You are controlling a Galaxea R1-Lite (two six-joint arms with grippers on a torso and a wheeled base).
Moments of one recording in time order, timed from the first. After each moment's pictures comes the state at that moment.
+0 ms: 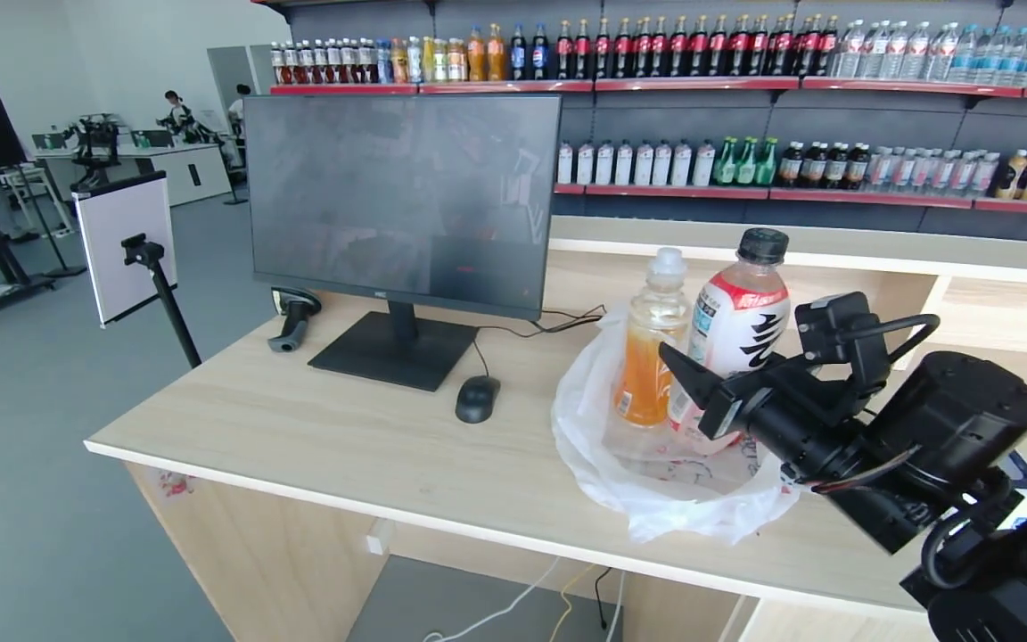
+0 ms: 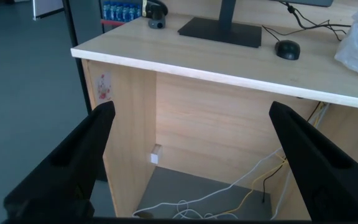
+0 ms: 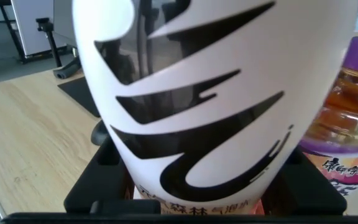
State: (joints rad) left arm 0.00 0.00 0.00 0.00 0.00 0.00; right arm 0.47 1.87 -0.45 -1.57 -0.02 -0.02
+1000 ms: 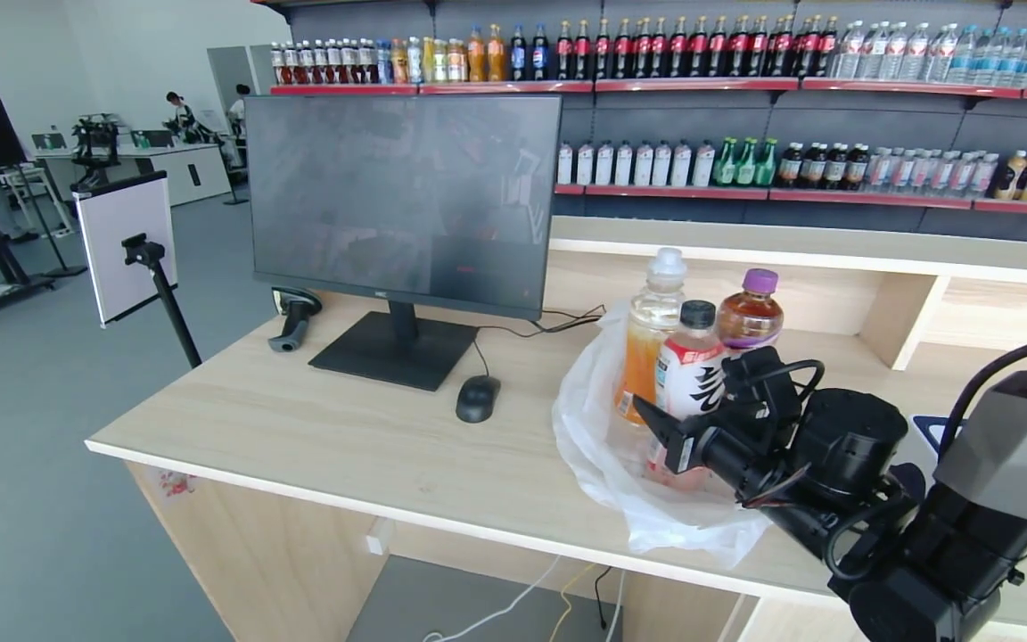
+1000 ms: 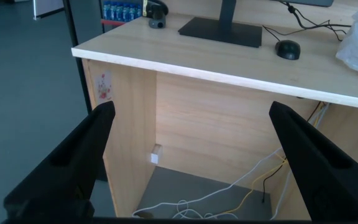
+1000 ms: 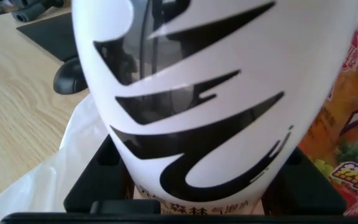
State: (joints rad) left arm 0.00 0.00 0.00 0.00 0.00 0.00; right arm 0.44 2.09 -0.49 -1.58 -0.02 -0.01
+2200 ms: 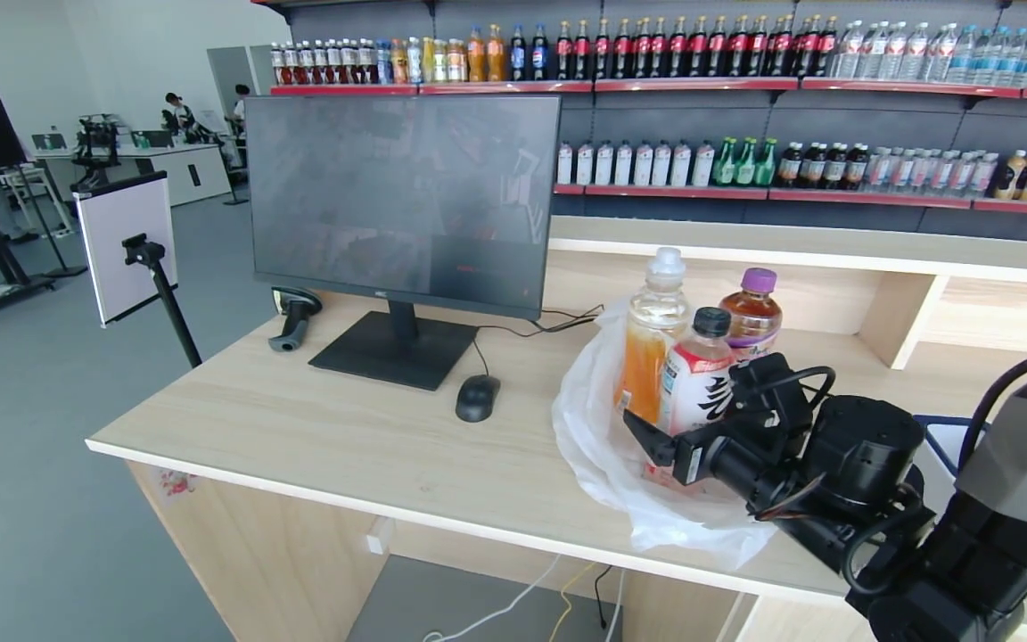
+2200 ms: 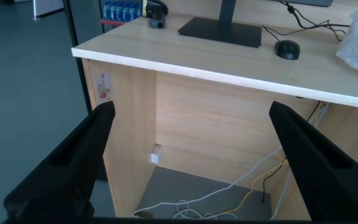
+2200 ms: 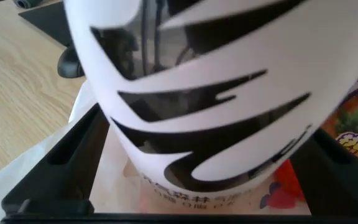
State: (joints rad) left arm 0.00 0.00 0.00 0.00 0.00 0.00; right arm 0.44 2.06 -0.44 -1.57 -0.02 -0.01
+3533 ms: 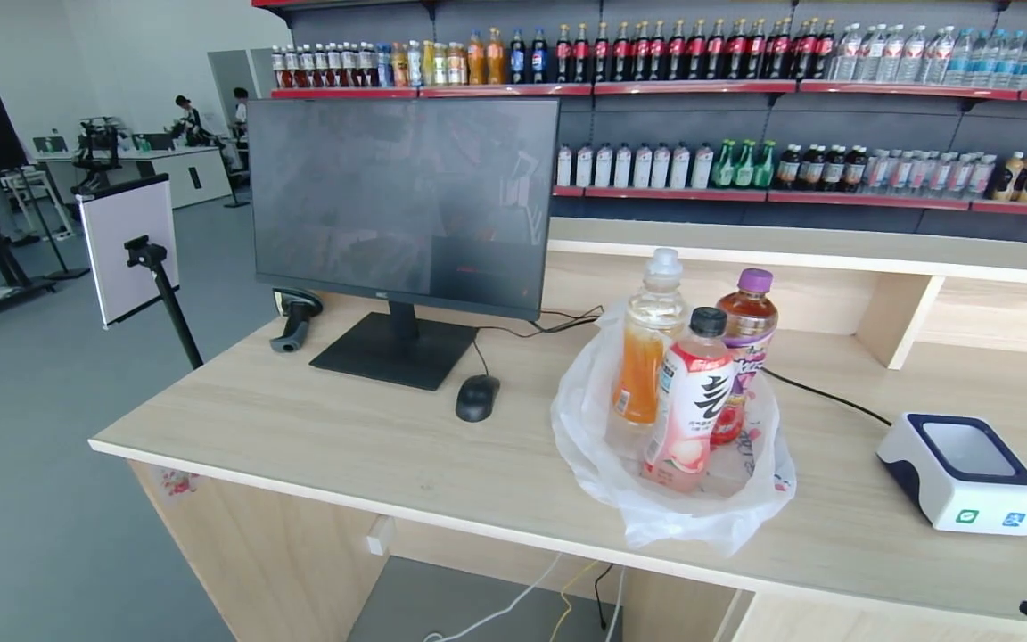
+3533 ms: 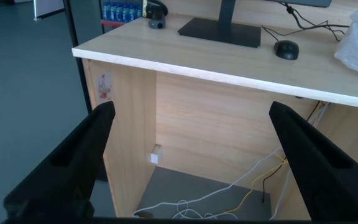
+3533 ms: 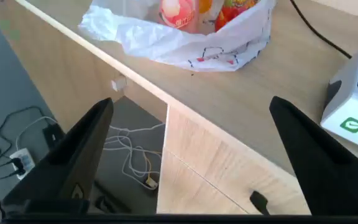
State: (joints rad) left arm 0.00 0.00 0.00 0.00 0.00 0.00; right arm 0.47 0.54 -0.01 -0.27 -0.07 -0.11
